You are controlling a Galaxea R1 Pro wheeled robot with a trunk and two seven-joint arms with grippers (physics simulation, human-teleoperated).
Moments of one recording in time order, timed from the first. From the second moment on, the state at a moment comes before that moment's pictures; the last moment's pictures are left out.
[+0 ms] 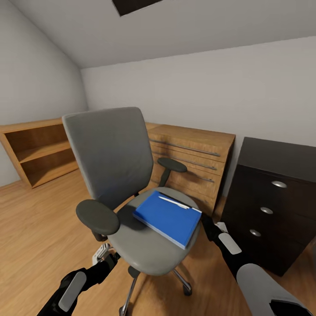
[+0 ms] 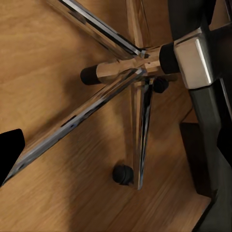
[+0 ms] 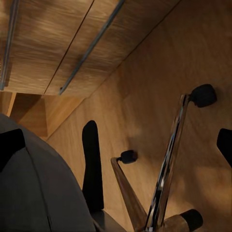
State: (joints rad) left arm -0.37 0.05 0.04 -0.79 0.86 0.51 -0.10; right arm -0.73 -0.01 -0.11 -0.46 -1.13 0.13 0.00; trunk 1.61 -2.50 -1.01
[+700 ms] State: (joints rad) left arm -0.37 0.05 0.04 -0.79 0.86 0.51 -0.10; right arm -0.73 -0.01 -0.11 -0.47 -1.13 0.13 0.00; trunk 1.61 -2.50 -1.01
